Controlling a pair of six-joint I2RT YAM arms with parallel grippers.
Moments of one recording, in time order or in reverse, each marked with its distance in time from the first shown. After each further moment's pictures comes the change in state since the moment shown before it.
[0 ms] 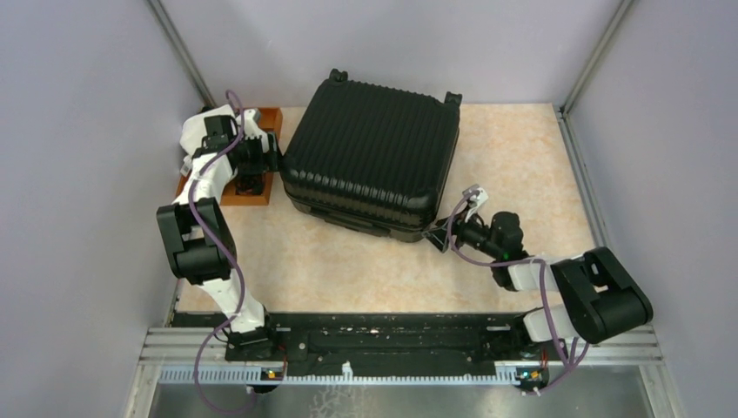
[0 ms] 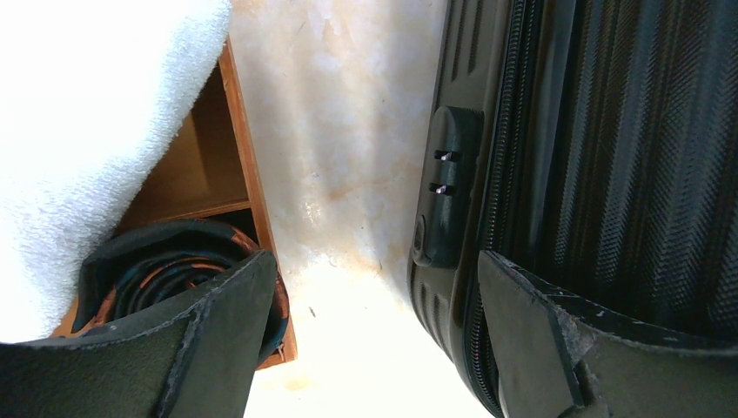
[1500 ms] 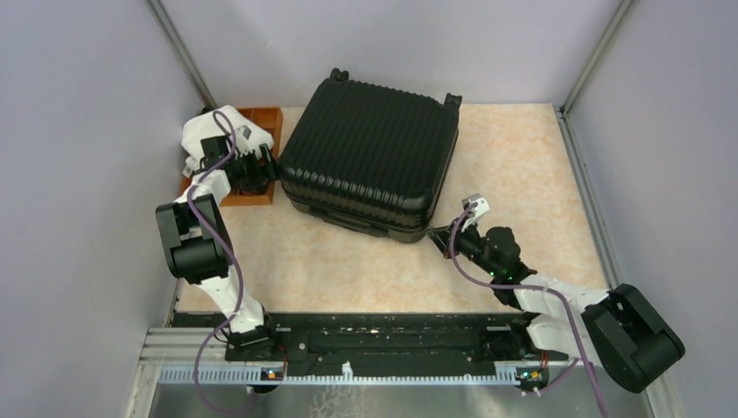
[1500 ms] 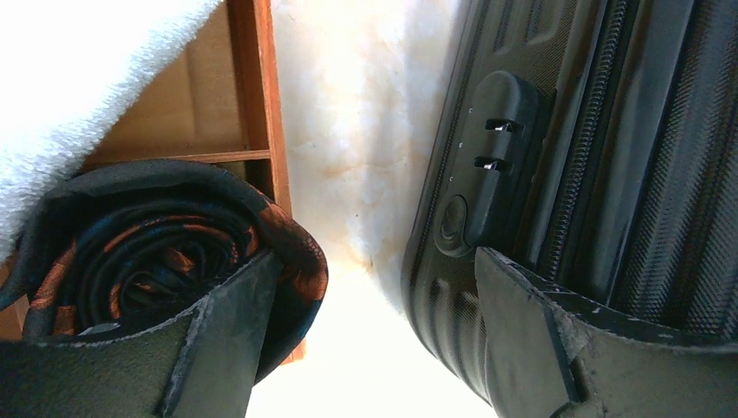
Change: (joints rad) left arm 0.061 0.024 -0.184 0.202 0.105 -0.182; right arm 0.188 -0.248 -0.061 -0.136 0.292 0.053
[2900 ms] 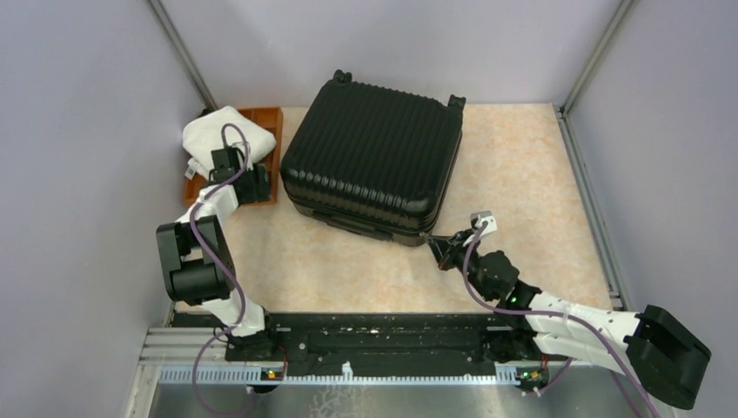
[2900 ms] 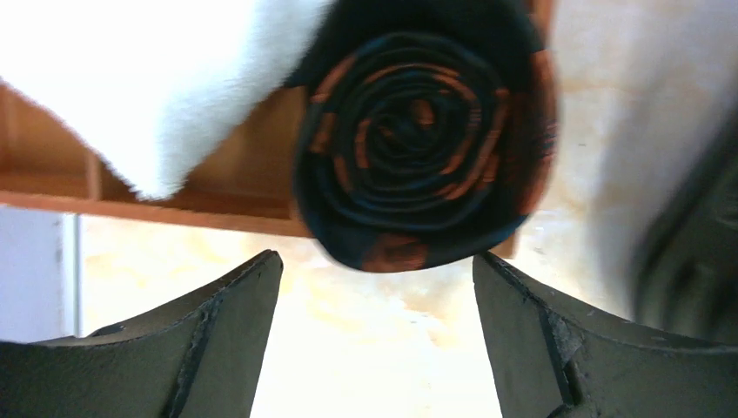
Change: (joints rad) left arm -0.060 -0.182 -0.187 -0.007 -0.557 0.155; right arm 0.355 -0.275 -0.055 -0.139 0.550 0.137
